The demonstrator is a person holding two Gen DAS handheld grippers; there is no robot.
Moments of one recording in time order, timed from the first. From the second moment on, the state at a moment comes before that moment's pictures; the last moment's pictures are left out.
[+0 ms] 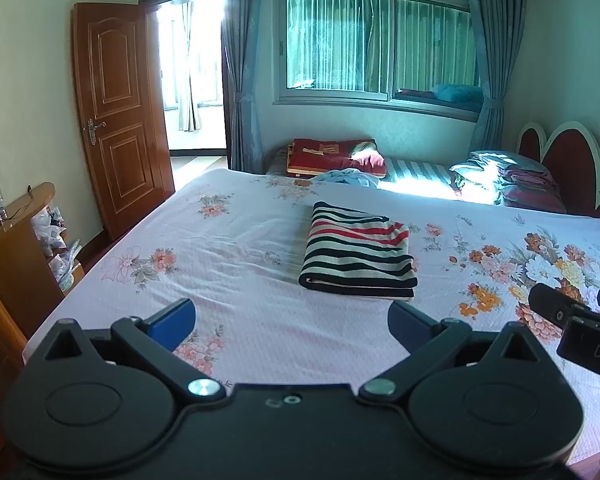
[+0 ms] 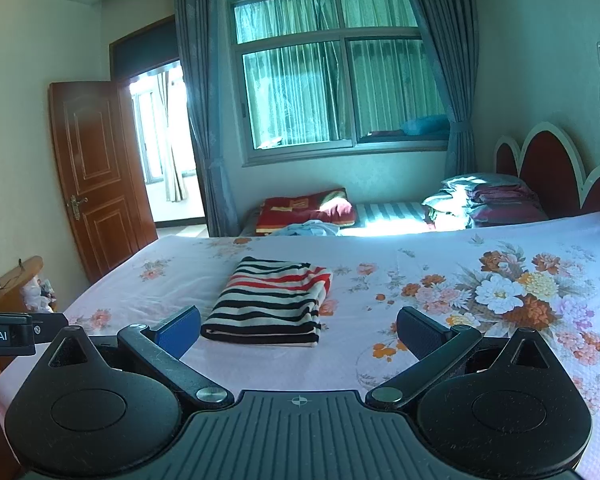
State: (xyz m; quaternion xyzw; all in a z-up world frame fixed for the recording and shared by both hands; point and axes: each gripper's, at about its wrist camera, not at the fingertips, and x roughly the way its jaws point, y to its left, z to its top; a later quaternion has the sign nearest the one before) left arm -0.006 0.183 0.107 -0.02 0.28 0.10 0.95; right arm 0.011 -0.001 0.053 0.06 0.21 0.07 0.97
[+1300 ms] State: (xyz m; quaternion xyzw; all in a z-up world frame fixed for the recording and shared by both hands) left arm 0.004 0.183 0.101 -0.01 0.29 0.10 0.95; right arm 0.018 -0.001 0.048 0.07 0.22 0.08 0.97
